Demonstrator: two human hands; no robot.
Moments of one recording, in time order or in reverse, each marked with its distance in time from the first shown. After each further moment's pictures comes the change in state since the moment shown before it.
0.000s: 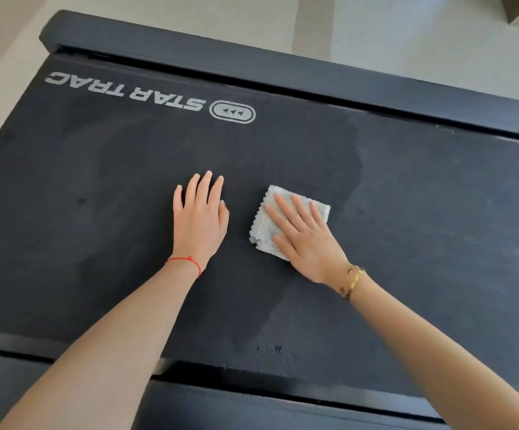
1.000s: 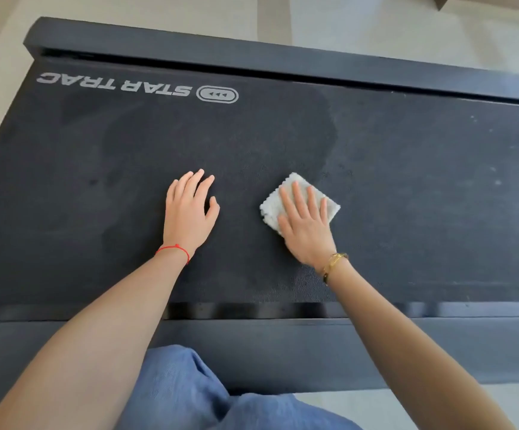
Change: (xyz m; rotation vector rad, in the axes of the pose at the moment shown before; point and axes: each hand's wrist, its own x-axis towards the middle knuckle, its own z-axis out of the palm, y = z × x) left_hand -0.055 -0.040 -0.010 -0.193 0.021 0.144; right_hand -0.058 -0.072 0.020 0.057 0.021 0.481
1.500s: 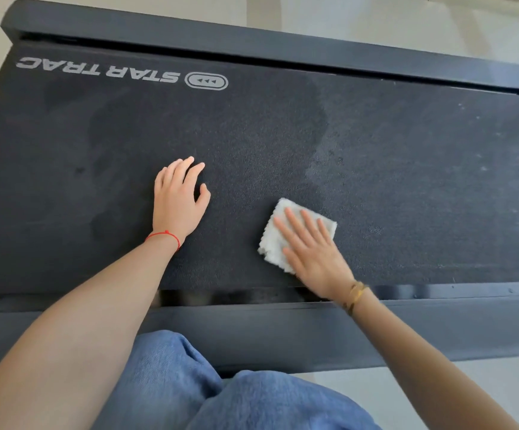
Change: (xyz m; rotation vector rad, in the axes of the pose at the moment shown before) left_hand 0.000 -0.003 0.000 -0.022 0.019 0.000; right_hand -0.080 0.022 0.007 -0.089 -0.055 -0.225
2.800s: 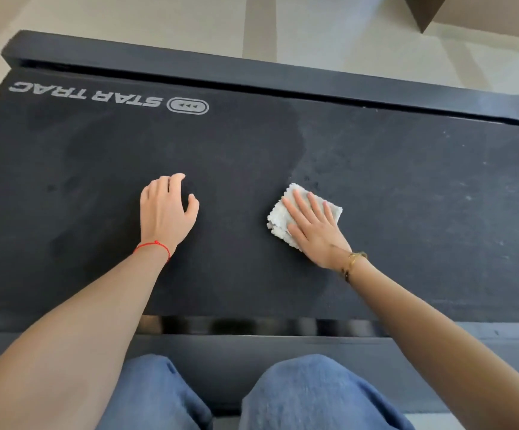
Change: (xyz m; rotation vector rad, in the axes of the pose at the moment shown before) left_hand 0.021 0.054 0.010 0.058 0.073 -0.145; right_hand 0.058 0.112 -0.029 0.099 0.025 0.041
